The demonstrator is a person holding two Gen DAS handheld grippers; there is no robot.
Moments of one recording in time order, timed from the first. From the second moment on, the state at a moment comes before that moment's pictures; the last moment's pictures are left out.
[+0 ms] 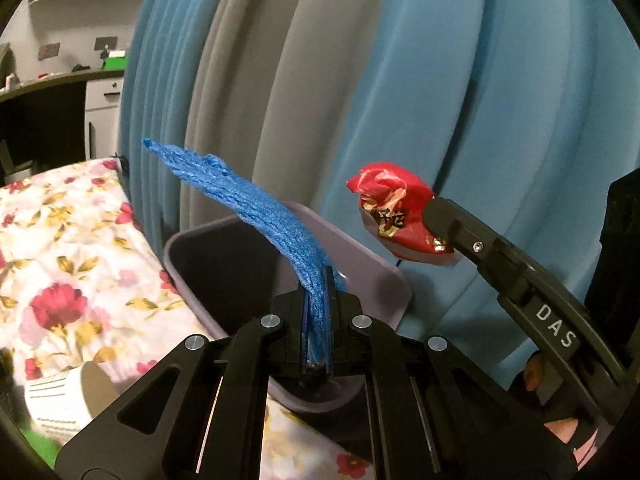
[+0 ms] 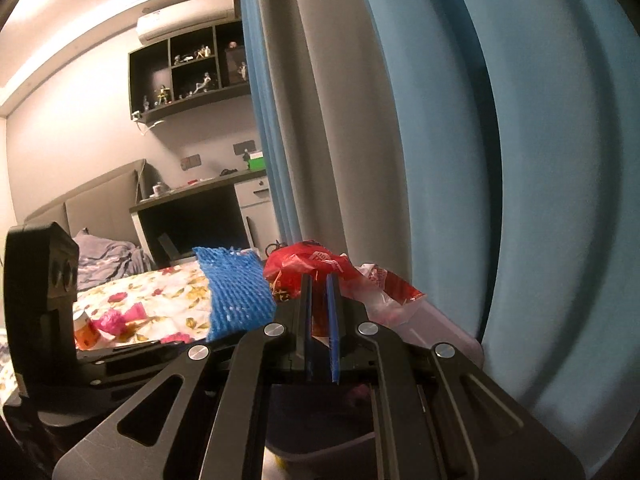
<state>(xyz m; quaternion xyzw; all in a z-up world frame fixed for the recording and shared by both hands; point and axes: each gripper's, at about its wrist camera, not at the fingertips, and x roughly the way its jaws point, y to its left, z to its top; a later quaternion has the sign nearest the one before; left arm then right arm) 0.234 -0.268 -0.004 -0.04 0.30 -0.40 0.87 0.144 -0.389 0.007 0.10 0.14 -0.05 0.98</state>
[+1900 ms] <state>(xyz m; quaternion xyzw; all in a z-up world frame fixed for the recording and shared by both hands) 0.078 0.012 -0.024 -0.04 0.23 -0.04 0.97 0.064 -0.220 -0.011 0.05 0.15 0.03 0.99</state>
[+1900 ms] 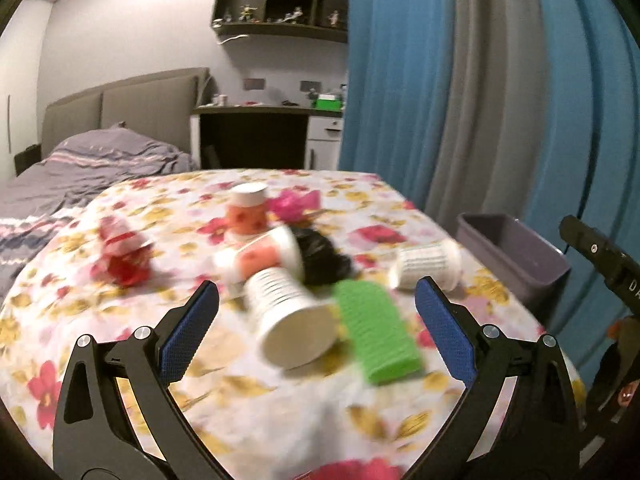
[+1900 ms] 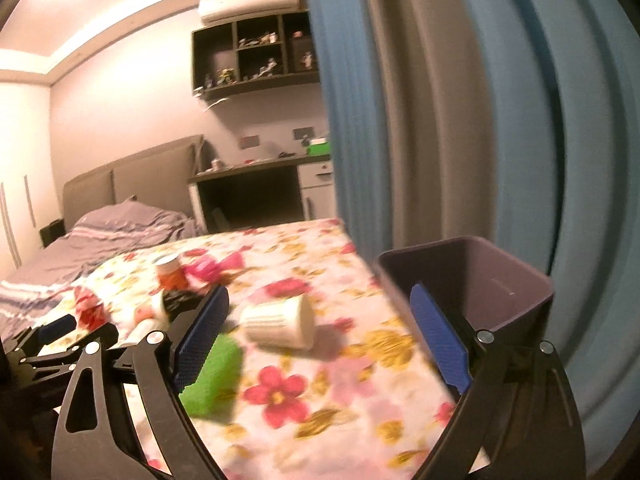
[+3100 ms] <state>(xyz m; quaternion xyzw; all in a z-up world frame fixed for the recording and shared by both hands) 0.123 0.042 -0.073 -0.05 0.34 -0.05 0.94 0.077 -0.163 -0.024 0.04 0.20 0.09 0.98</state>
